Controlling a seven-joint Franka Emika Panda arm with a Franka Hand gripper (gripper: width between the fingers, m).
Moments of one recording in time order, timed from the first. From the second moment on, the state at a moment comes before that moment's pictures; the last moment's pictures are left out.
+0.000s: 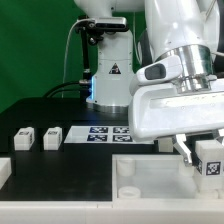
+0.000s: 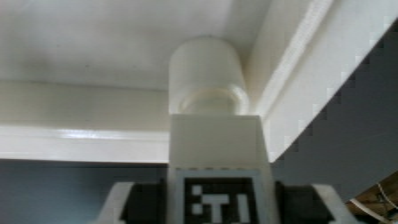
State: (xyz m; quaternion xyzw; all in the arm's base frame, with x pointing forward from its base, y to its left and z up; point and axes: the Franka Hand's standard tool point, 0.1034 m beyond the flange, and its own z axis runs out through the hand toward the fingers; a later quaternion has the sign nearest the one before) arm 0.609 0.111 0.069 -0.95 -0.08 -0.29 0.05
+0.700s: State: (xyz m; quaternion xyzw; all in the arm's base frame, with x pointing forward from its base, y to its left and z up) arm 0.607 0.111 0.067 -0.95 -0.08 -0.28 0.05
